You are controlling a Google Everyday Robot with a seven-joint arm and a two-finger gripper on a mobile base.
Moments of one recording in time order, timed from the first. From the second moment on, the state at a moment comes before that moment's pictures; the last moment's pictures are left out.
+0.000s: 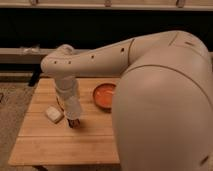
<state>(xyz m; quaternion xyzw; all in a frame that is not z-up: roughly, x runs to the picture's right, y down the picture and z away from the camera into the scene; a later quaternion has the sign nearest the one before) -0.174 0.066 0.692 -0.31 0.07 0.33 0.89</state>
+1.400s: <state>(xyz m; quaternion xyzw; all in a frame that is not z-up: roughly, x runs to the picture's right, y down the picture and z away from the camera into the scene) -0.171 0.107 0.749 -0.31 0.08 0.29 0.90</state>
